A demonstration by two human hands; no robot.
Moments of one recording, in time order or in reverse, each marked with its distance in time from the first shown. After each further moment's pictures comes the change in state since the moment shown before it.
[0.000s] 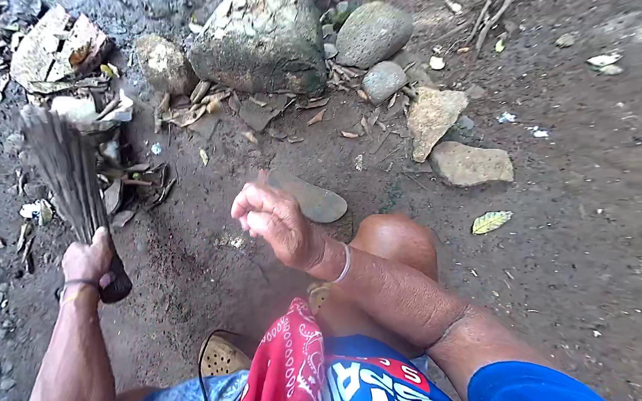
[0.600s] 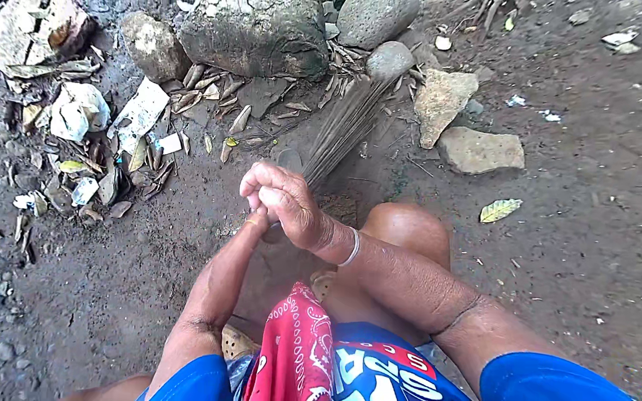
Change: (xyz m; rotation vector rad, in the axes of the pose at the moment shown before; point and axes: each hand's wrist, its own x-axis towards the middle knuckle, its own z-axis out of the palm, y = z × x) left_hand -0.182 0.242 0.128 0.041 -0.695 0.689; right_hand 0.003 0.010 -0.002 -0.044 0.022 0.059
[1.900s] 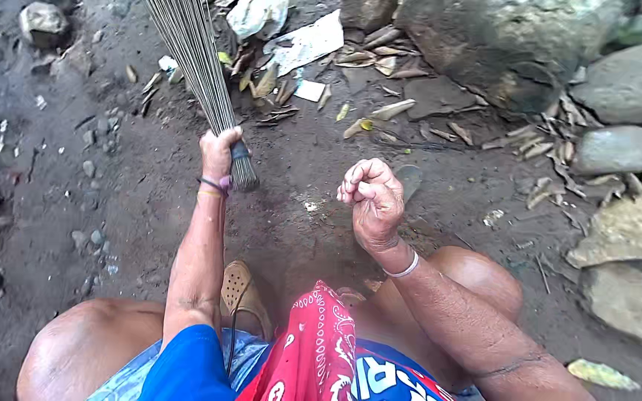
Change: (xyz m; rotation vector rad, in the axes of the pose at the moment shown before) left_hand -0.115 -0.243 -0.103 -1.191 1.118 -0.118; right_hand -0.009 0.056 0.069 0.548 -0.070 0.356
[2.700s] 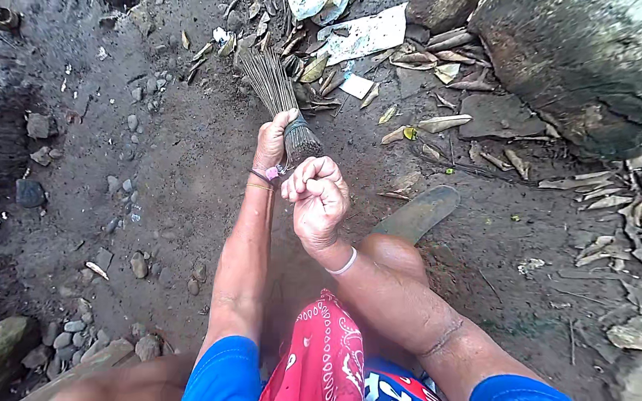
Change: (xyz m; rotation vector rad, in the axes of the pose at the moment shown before) left_hand -0.047 0.019 0.049 -0.521 -0.012 -0.070; right_hand -0.012 0.024 0.110 0.498 -0.051 0.064
